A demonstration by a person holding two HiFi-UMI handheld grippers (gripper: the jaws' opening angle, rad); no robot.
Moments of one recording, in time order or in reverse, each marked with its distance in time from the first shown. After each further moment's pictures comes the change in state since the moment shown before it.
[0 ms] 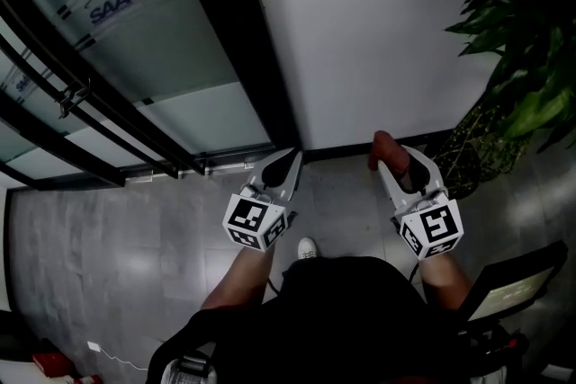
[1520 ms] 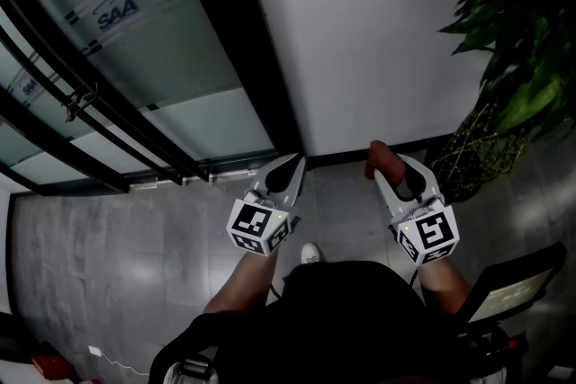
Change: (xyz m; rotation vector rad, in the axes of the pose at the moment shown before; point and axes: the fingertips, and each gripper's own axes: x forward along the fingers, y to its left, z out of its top) left arm -0.013 -0.020 0.005 0.025 -0.014 -0.009; right arm -0.019 0.019 -0.003 -0.012 -0.012 0.016
